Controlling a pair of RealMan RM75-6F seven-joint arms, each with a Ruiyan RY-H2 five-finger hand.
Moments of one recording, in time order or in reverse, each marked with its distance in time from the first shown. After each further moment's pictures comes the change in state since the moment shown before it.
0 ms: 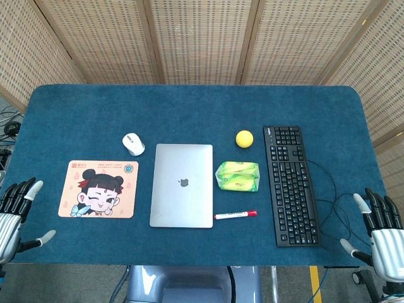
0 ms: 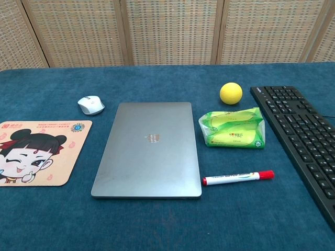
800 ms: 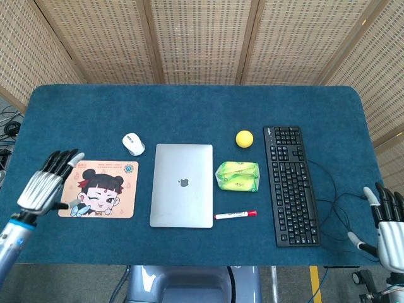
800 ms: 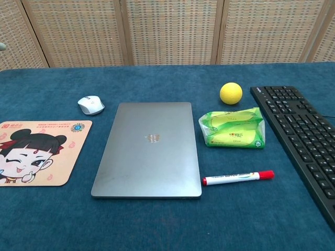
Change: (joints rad) left arm -0.342 -0.100 -0.128 0.295 -0.067 -0.402 -0.086; right arm 0.022 -0.015 0.052 0.024 0.131 -0.058 -0.017
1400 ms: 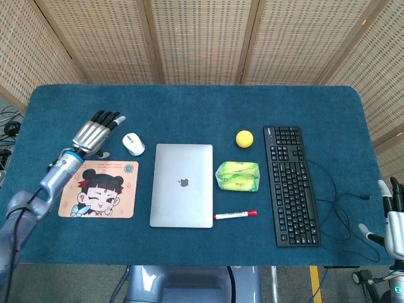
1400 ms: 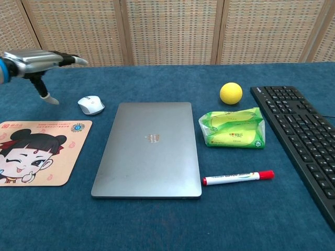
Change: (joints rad) left arm -0.508 -0.579 0.095 1.125 0.130 -0.375 -0.502; right arm 0.032 -0.048 0.064 0.046 0.173 -0.075 -0.086
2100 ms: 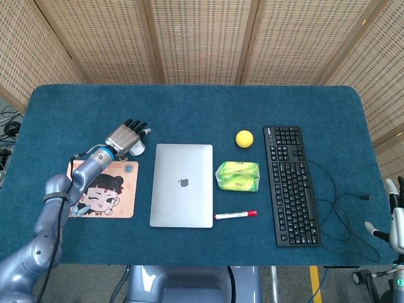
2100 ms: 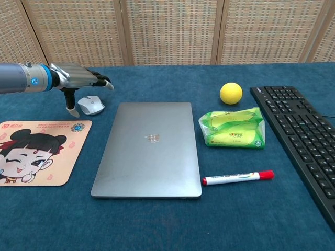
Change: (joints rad) left arm -0.152 -0.156 0.177 0.203 0.083 -0.198 -0.044; right arm 0.020 -0.016 0.023 0.054 0.088 -0.058 0.011
